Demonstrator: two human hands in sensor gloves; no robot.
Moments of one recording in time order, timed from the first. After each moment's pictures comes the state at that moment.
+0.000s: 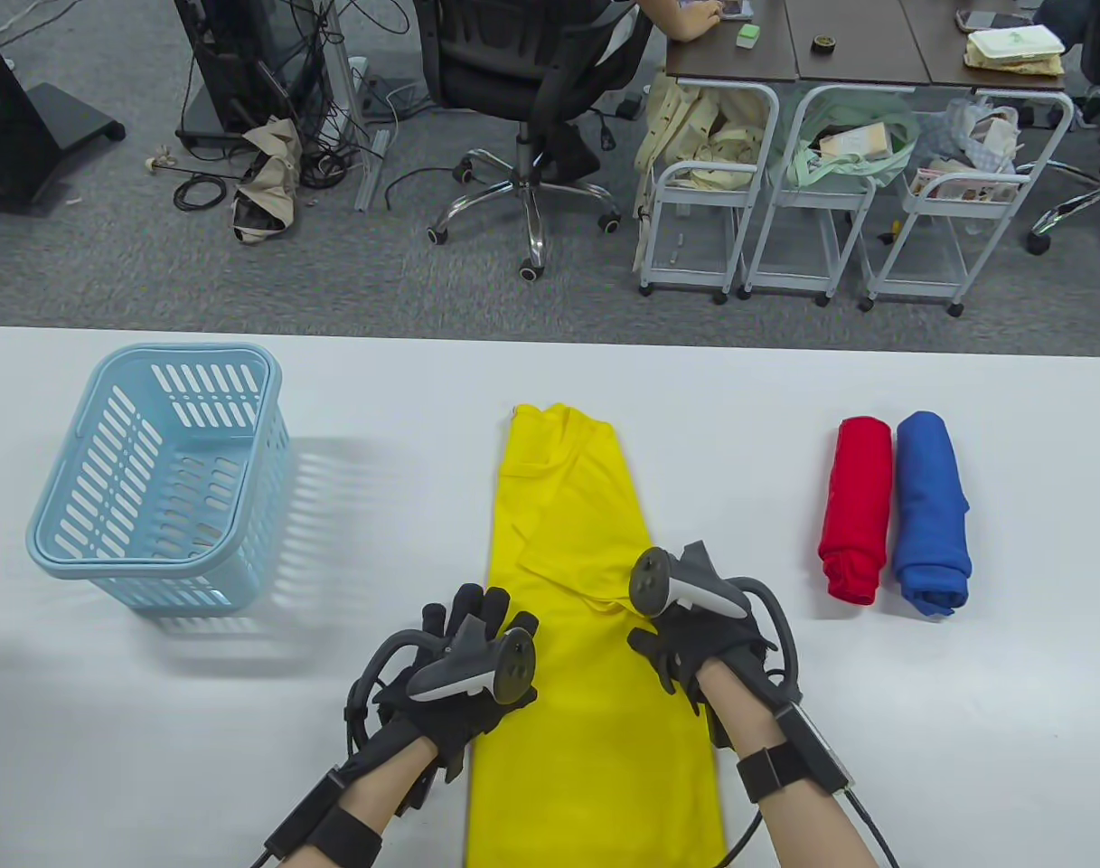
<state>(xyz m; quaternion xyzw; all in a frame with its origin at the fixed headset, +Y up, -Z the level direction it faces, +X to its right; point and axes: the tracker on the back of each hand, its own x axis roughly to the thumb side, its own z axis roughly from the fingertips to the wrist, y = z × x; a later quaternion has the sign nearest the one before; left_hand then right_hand) -0.119 -0.778 -0.280 -0.26 -0.19 -0.07 0.94 0.125 -0.775 -0.355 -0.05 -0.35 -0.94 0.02</state>
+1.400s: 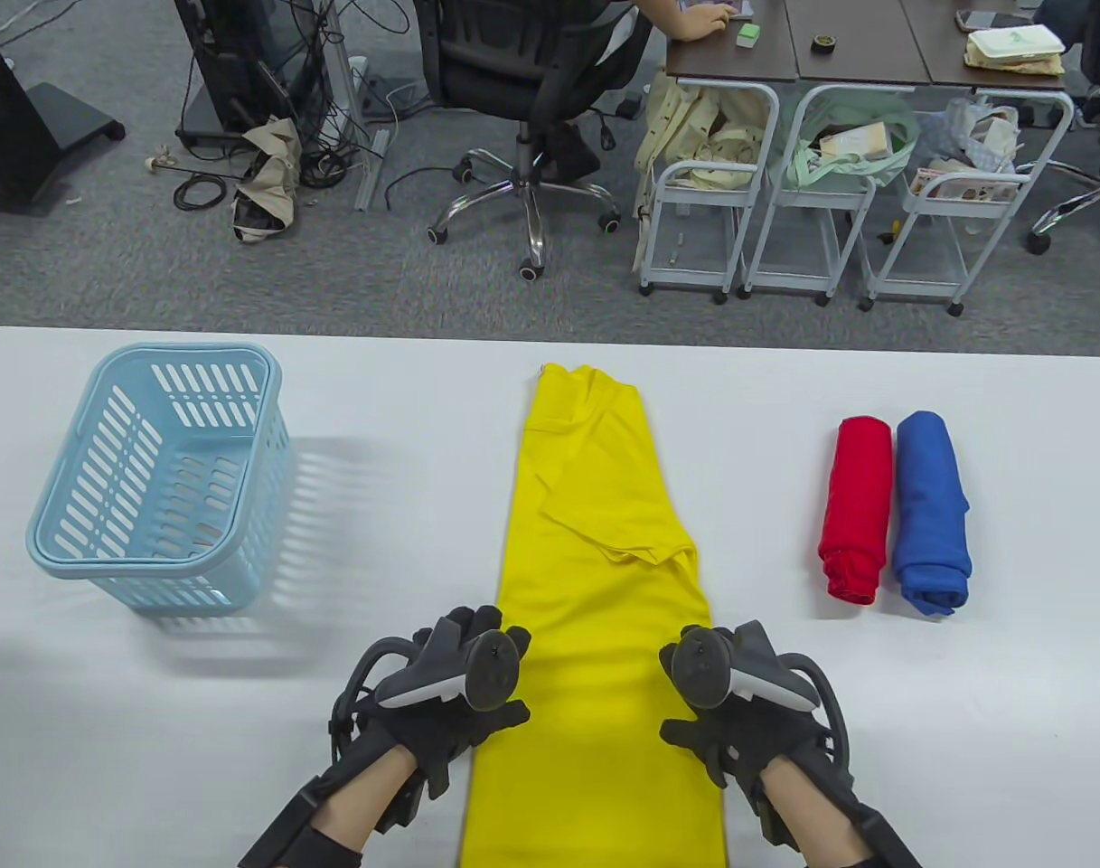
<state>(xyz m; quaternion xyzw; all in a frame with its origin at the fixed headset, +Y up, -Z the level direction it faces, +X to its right) -0.121 -0.753 -0.262 -0.28 -0.23 -0.01 0.93 0.149 -0.755 -0.253 -0.15 -0.30 -0.94 -0.03</state>
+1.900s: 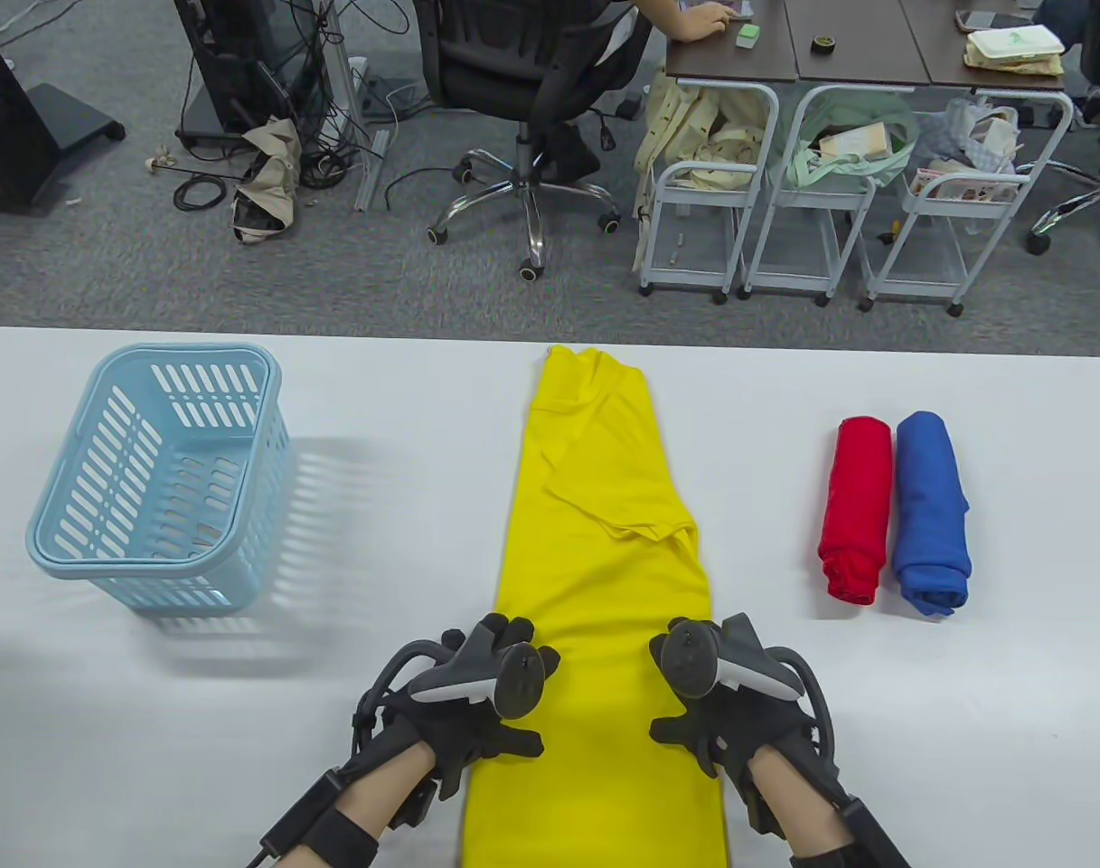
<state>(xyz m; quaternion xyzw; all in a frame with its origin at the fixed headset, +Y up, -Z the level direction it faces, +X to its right) -0.109 -0.786 -0.273 -0.31 -0.25 -0.06 0.92 0.147 -0.776 -0.272 -0.12 -0.31 -0.94 -0.04</state>
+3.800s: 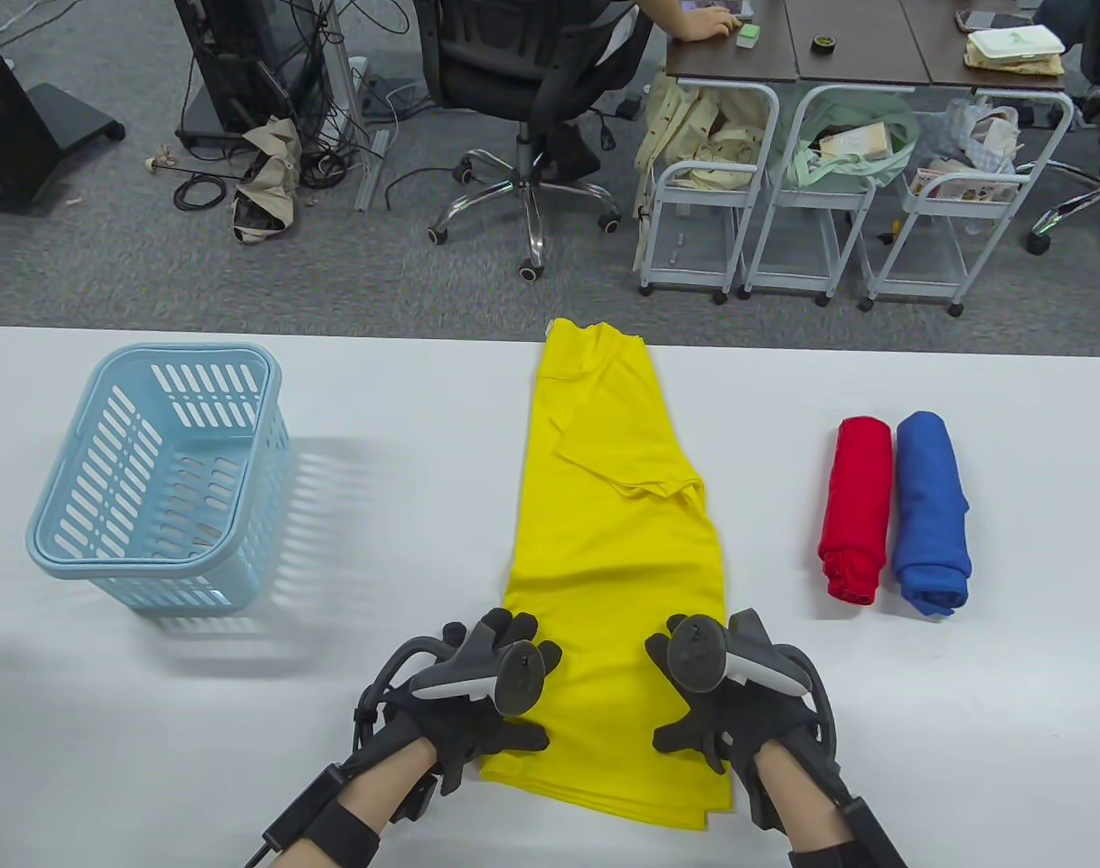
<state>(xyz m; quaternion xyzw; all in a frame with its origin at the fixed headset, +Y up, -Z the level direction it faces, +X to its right) -0.110 -0.788 -0.277 -0.31 -0.25 -0.07 0.92 0.155 -0.777 -0.274 -0.13 -0.32 -0.94 -0.07</state>
